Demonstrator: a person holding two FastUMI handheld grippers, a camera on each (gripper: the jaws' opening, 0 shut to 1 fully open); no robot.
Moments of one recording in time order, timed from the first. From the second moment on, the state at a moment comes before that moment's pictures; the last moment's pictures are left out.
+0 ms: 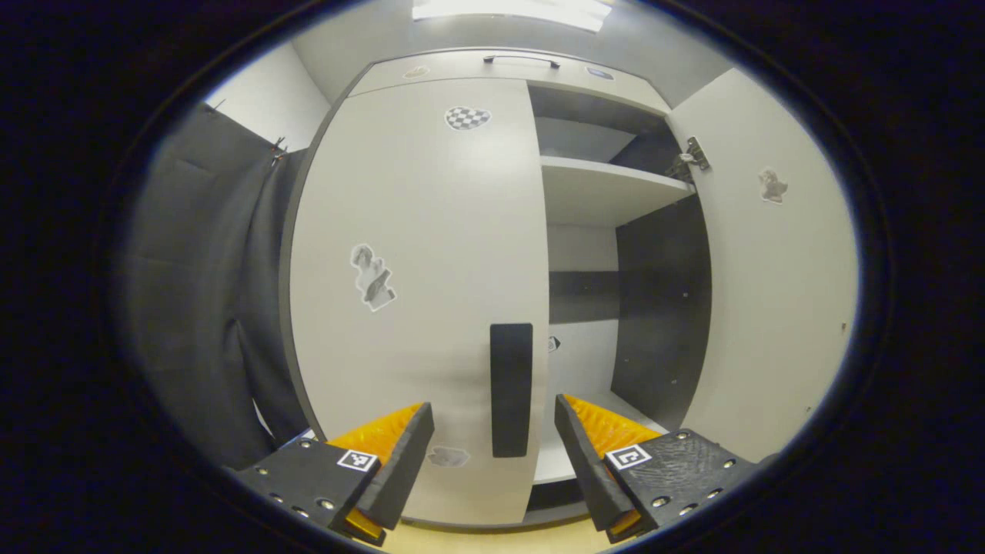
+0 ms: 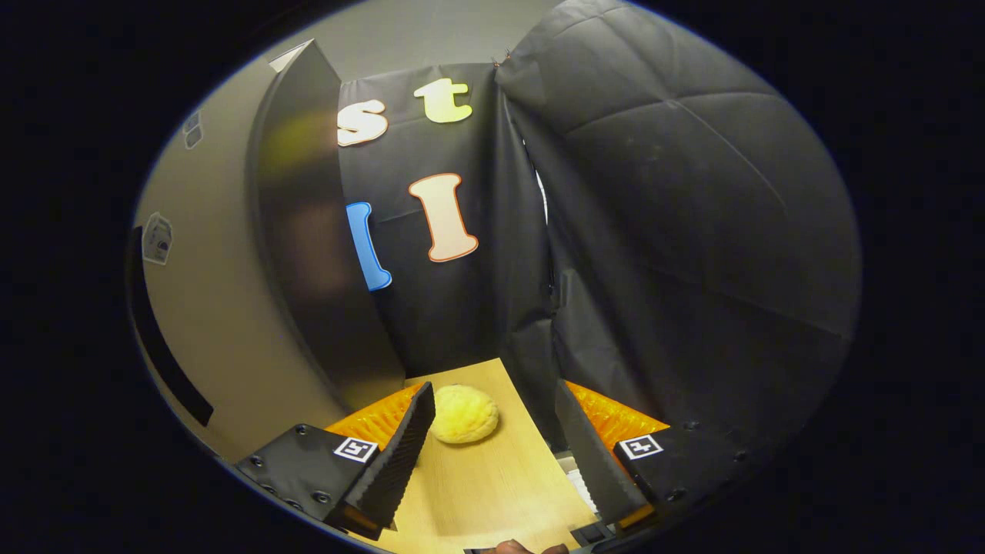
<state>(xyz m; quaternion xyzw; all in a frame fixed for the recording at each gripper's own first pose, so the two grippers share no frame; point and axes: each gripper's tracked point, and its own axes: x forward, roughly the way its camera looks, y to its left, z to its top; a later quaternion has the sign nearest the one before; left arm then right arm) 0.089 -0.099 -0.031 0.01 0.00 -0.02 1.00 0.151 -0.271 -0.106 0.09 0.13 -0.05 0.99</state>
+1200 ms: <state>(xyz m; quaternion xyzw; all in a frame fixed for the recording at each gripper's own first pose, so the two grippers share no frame) 0.106 -0.097 -0.030 0.01 0.01 0.01 1.00 0.192 -0.261 -0.117 0.06 0.13 0.00 0.99</state>
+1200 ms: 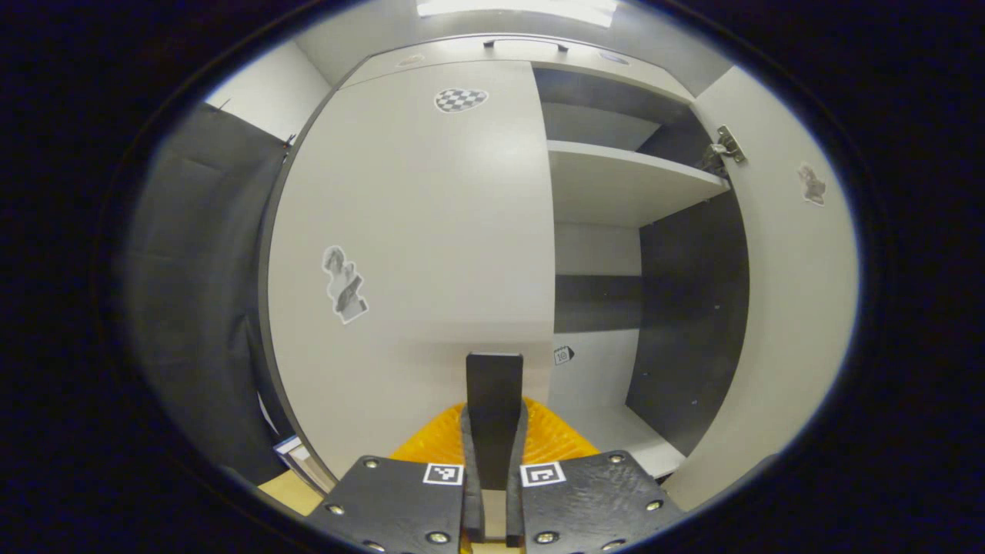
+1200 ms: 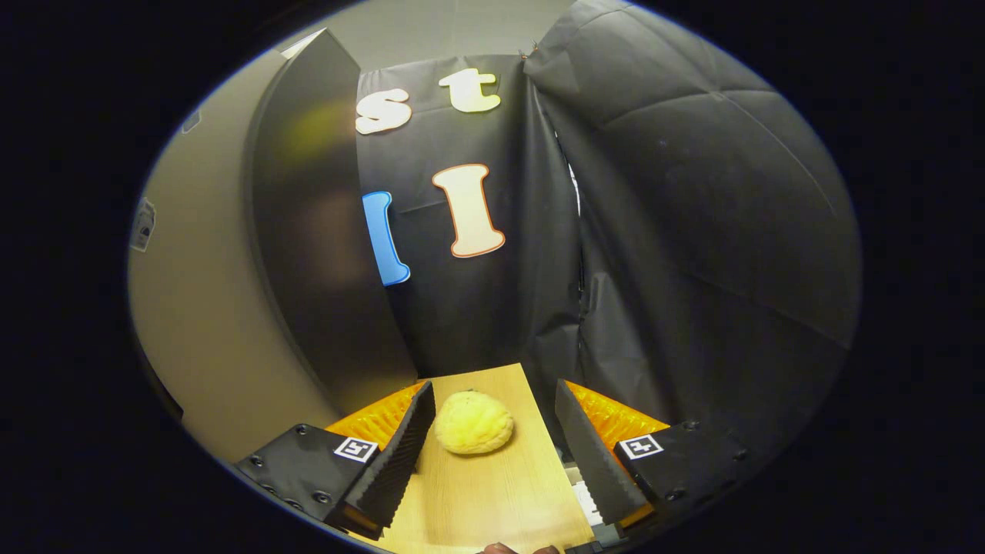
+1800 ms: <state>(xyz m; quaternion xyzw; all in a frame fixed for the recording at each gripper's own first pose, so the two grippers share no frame) 0.088 -0.103 -0.031 -0.01 0.01 -0.01 1.00 0.157 -0.250 -0.100 0.06 0.12 -0.01 0.99</state>
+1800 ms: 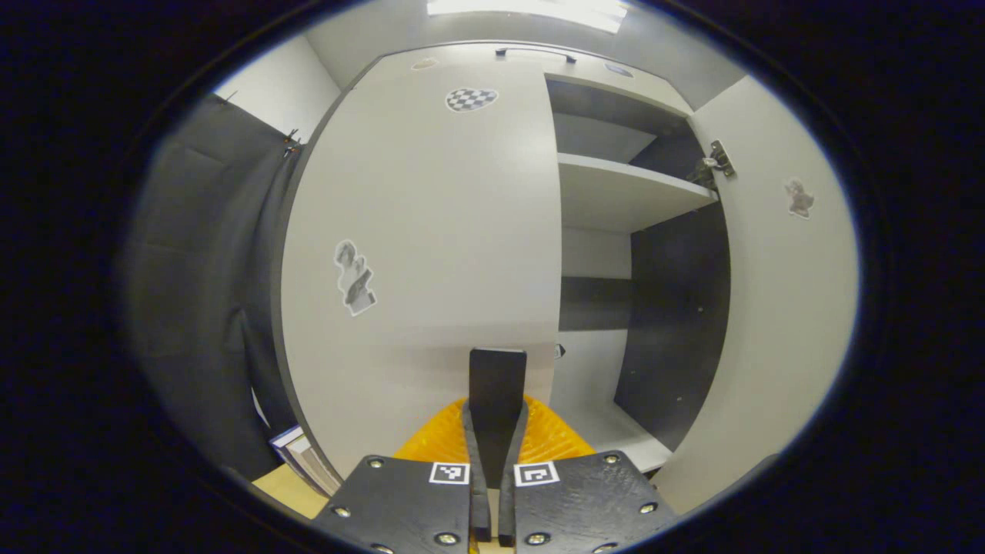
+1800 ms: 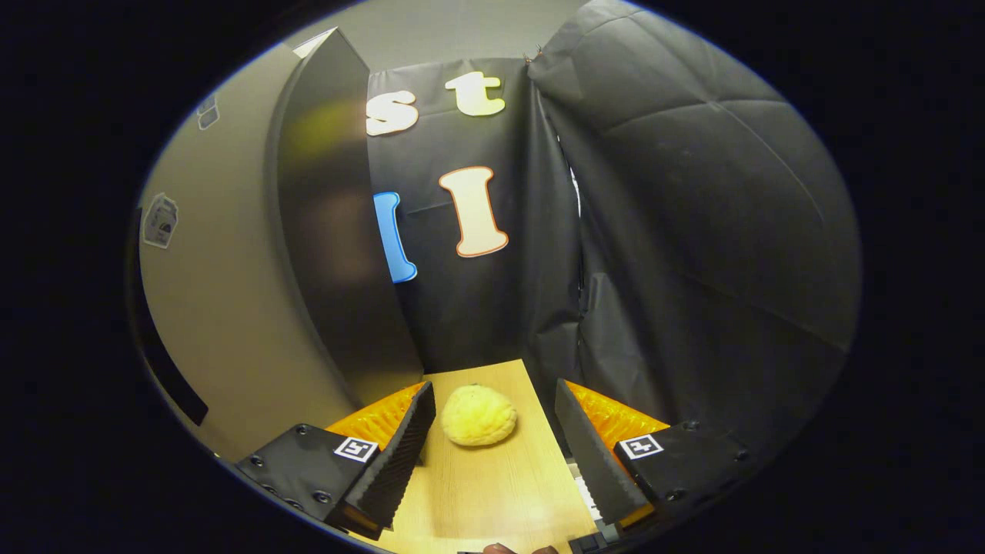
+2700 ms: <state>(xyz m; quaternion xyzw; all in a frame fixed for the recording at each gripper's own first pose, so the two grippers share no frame) 0.060 -0.101 -0.032 -0.06 0.00 -0.11 0.99 0.020 -0.174 -0.081 0.07 0.10 -0.08 0.99</state>
